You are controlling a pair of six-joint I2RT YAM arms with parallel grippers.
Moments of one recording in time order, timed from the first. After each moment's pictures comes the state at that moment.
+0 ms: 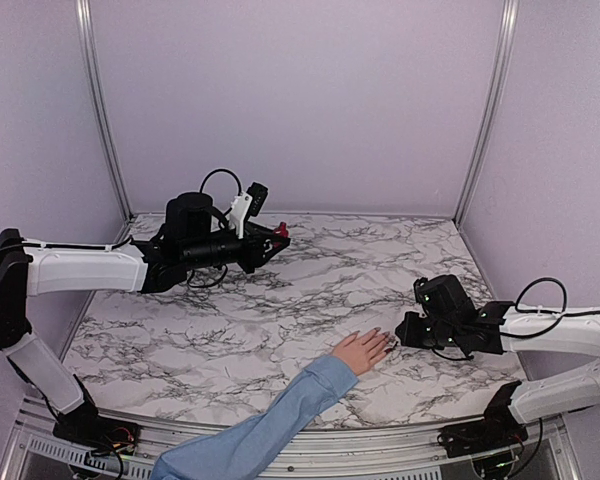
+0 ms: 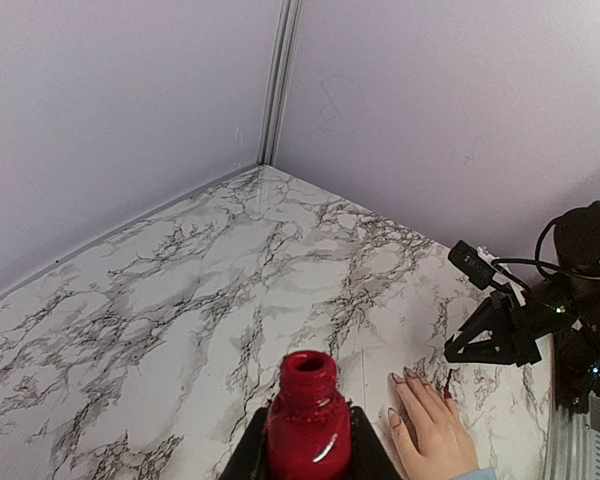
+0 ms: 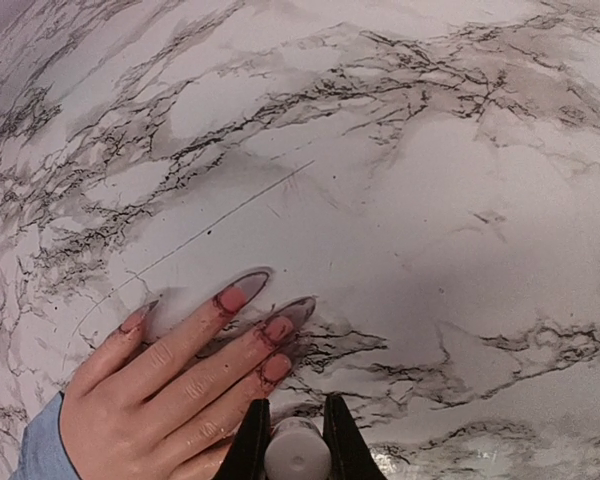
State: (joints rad) left arm -0.75 1.60 1.03 0.36 0.31 -0.14; right arm 0.69 1.13 0.48 -0.22 0.16 0.73
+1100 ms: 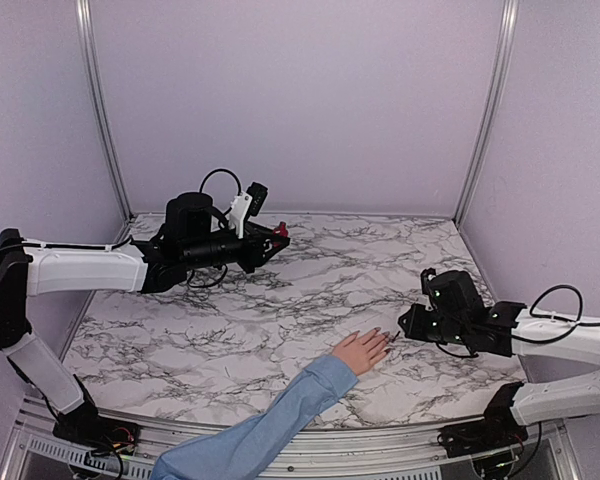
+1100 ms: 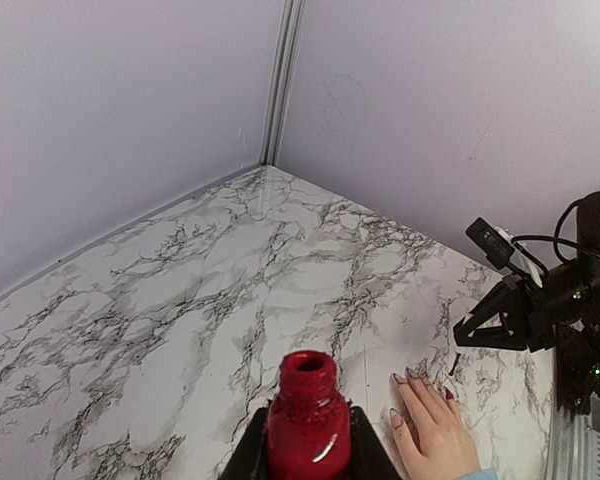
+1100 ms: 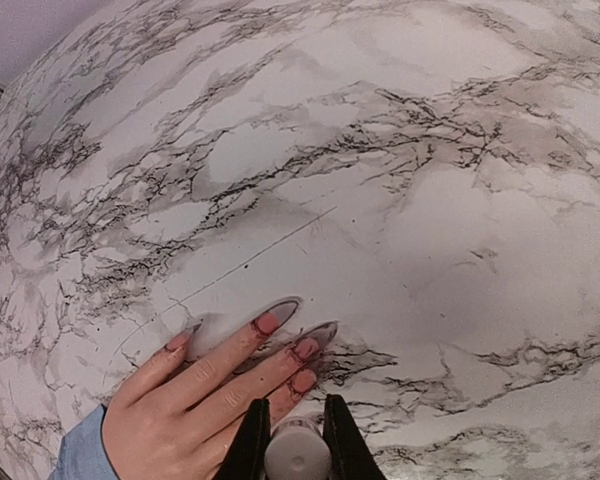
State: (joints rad) left arm -0.75 1.60 1.03 0.36 0.30 -0.14; right arm 0.69 1.03 0.48 -0.22 0.19 0.73
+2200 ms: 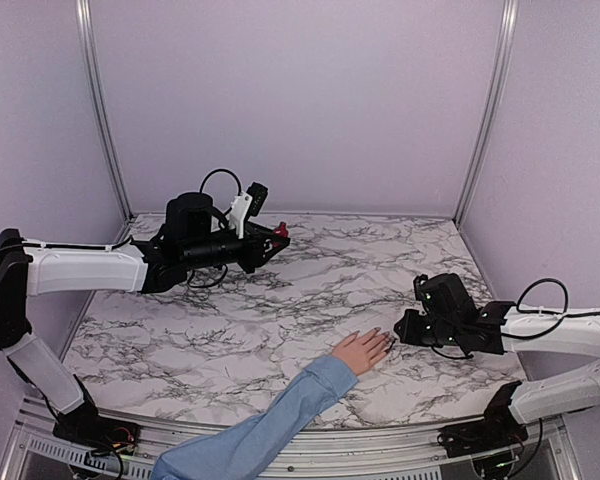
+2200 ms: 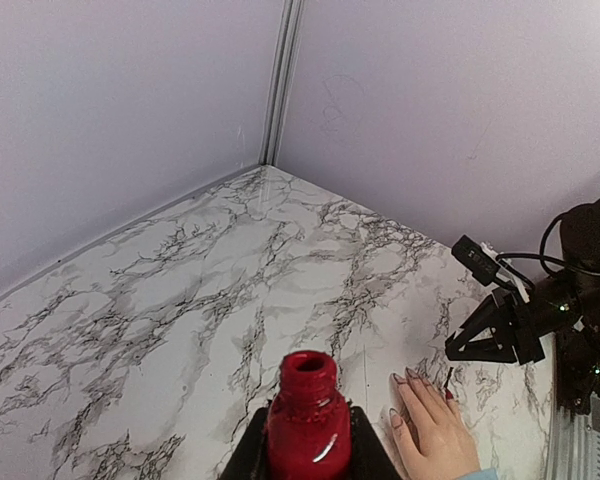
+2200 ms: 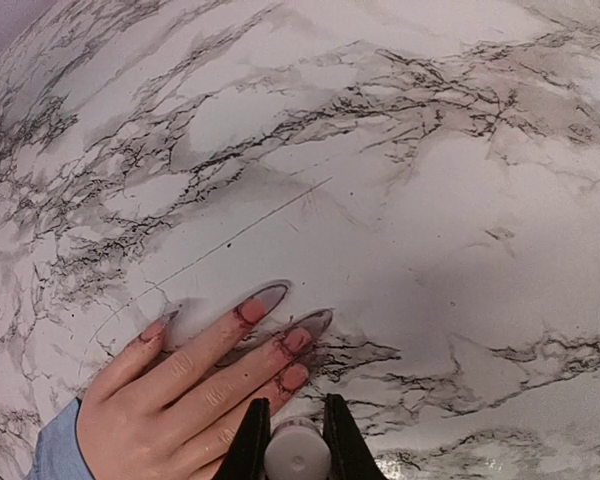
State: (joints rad) left arm -0.75 1.60 1.03 0.36 0.30 -0.14; right arm 0.69 1.12 0.48 -0.19 0.16 0.73
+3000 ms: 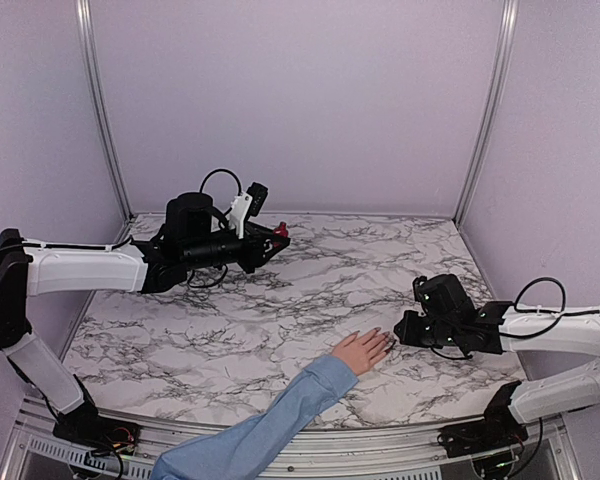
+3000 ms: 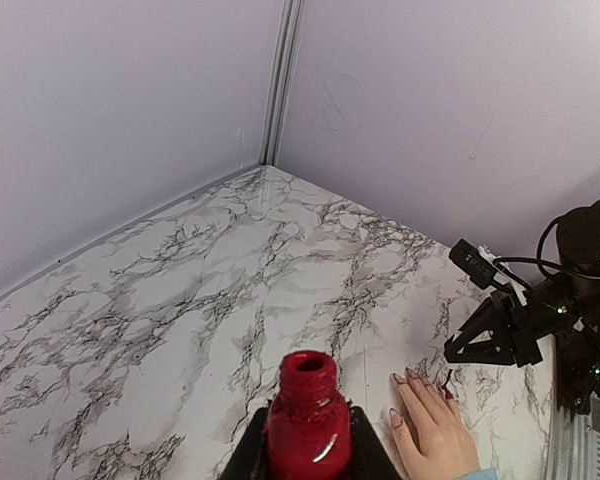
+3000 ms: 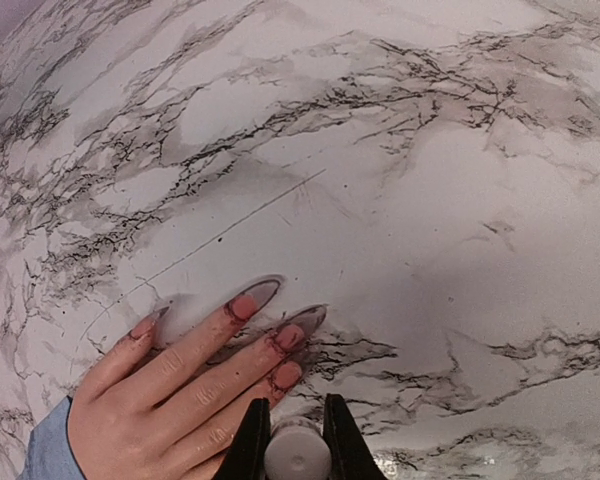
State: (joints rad) left arm -0.75 1.60 1.03 0.36 0.30 -0.14; right arm 0.69 1.14 0.48 -0.19 0.16 0.73
